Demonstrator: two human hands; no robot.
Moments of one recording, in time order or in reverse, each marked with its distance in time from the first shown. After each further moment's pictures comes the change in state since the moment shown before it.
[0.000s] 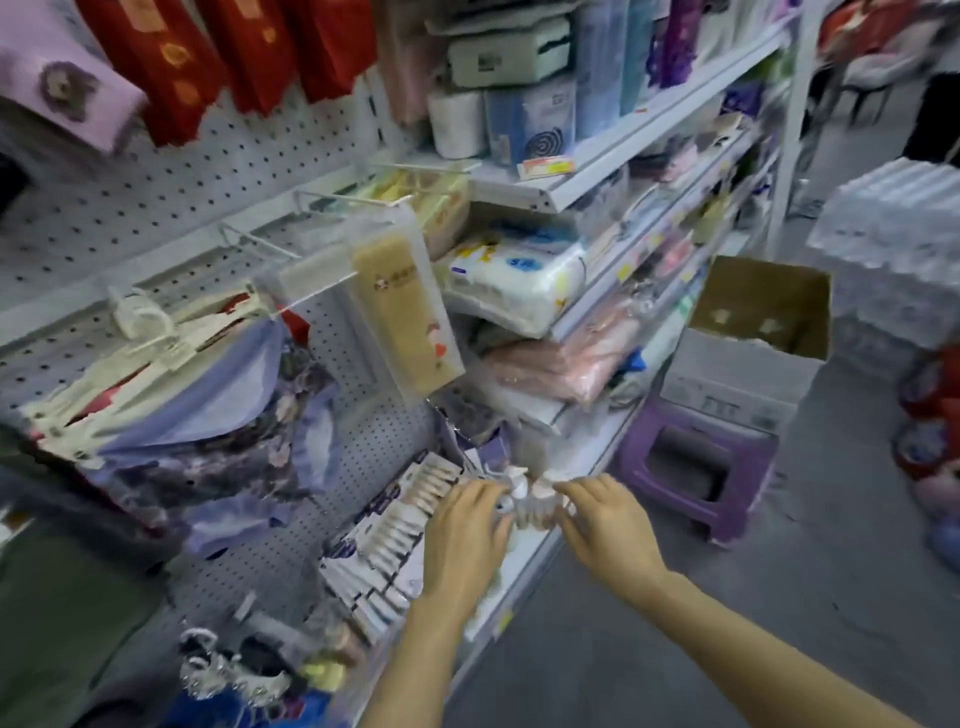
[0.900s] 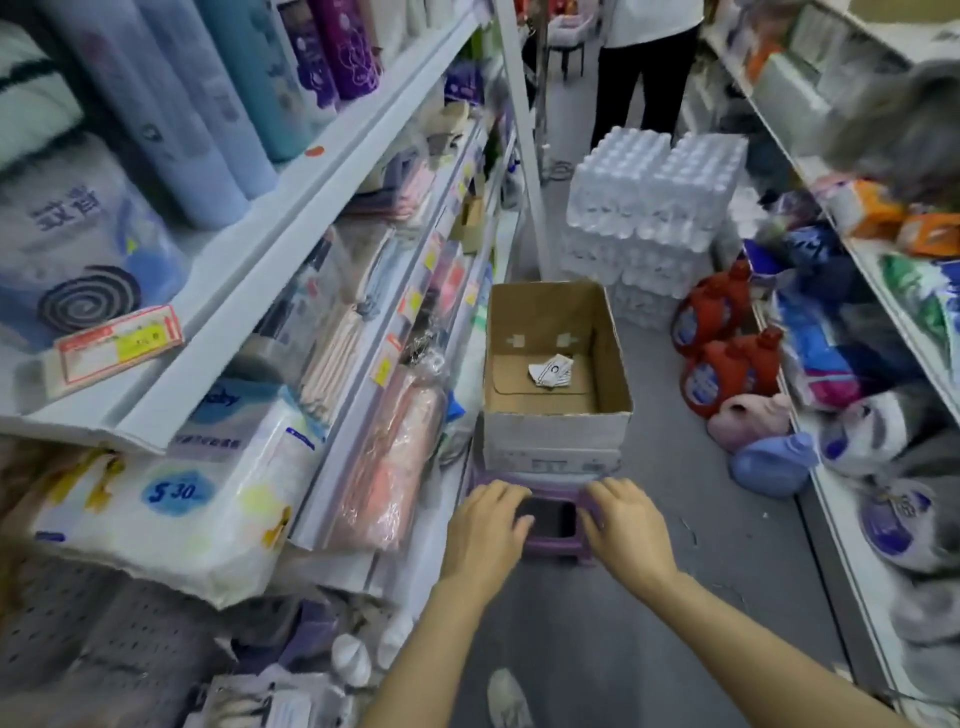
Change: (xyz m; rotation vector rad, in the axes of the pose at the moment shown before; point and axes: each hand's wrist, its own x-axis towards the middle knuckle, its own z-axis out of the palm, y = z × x) left_hand 0.328 0.189 0.240 -0.216 -0.393 0.432; right_hand 0.097 0.336 -0.046 -0.195 -0.026 0.712
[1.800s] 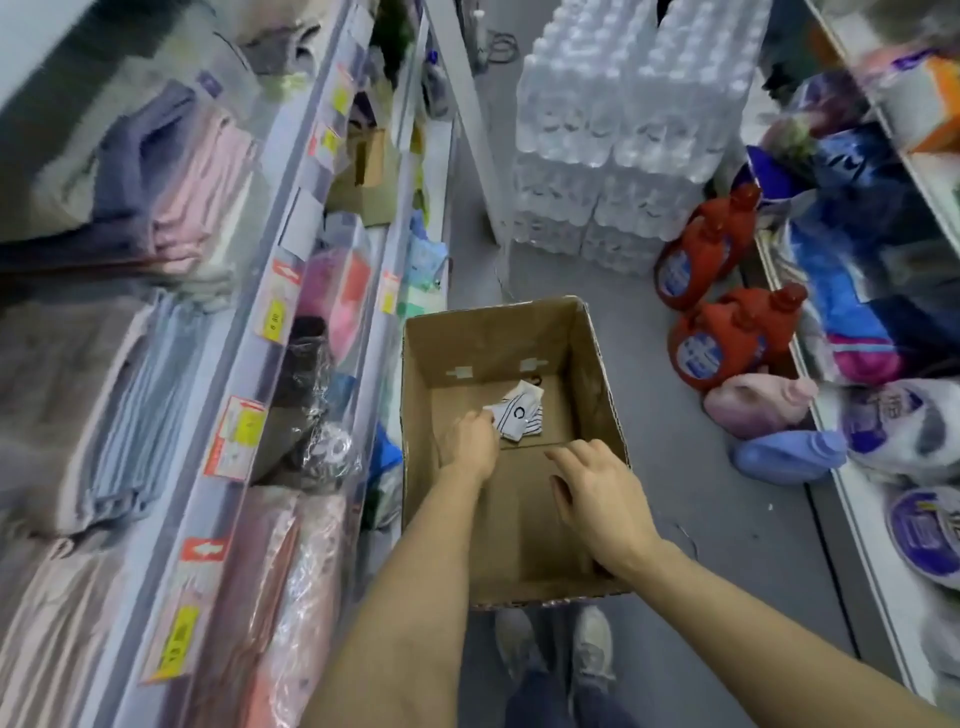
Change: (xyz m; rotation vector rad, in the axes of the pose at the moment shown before) left_hand 0.410 -0.087 0.170 0.113 -0.452 -0.297; right_hand 0.293 0.113 0.074 -0.047 -0.053 0.034
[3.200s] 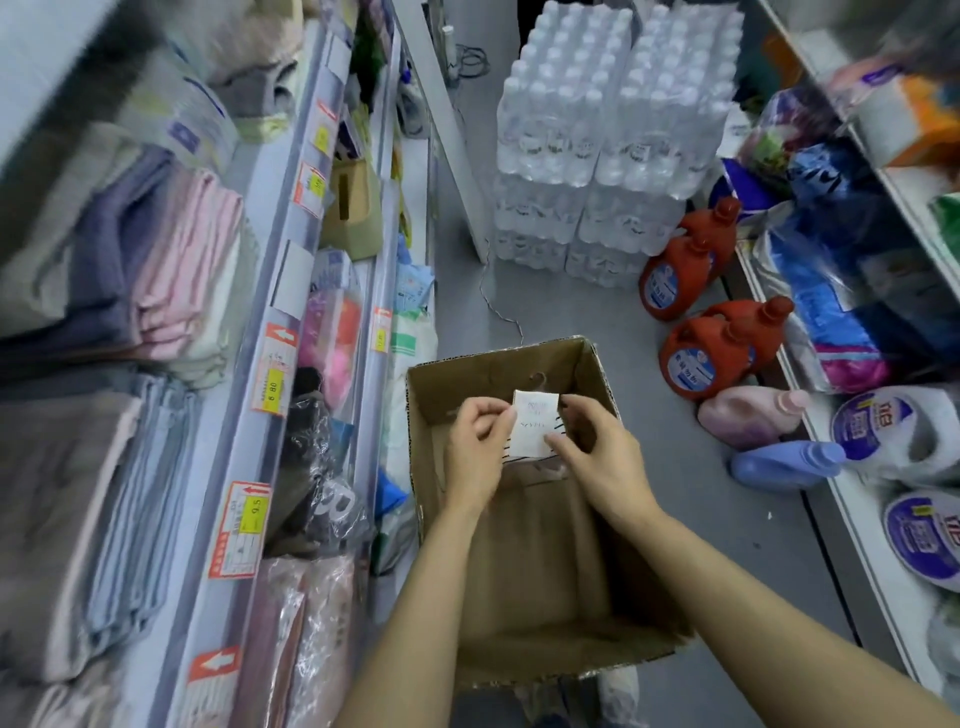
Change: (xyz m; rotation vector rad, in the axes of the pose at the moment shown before) left_hand -0.015 0.020 -0.075 -1.122 0.173 0.042; right_hand 0.087 -0.011 -0.027 0.639 0.050 0.441
